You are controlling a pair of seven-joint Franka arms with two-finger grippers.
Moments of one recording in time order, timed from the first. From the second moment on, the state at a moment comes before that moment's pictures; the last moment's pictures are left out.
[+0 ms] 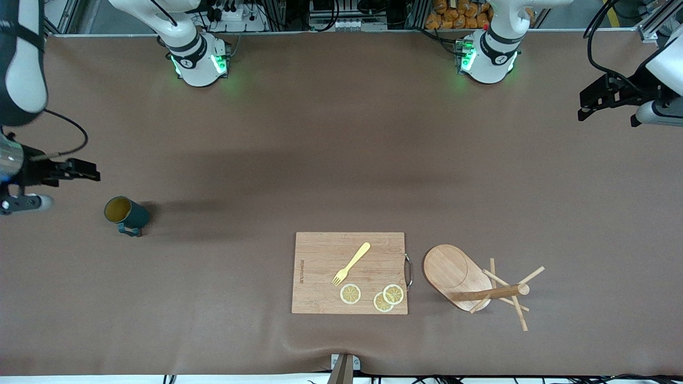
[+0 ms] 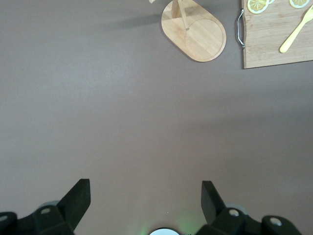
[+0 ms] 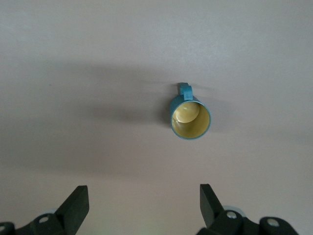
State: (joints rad) left arm -0.08 -0.02 -0.02 -1.48 0.00 1.44 0.04; right arm 0.01 0.24 -0.13 -1.58 0.00 1.62 -0.24
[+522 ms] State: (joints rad) left arm -0.08 -0.01 -0.05 -1.48 0.00 1.44 0.04; right arm 0.01 0.35 -0.13 -1.71 0.00 1.87 -0.24
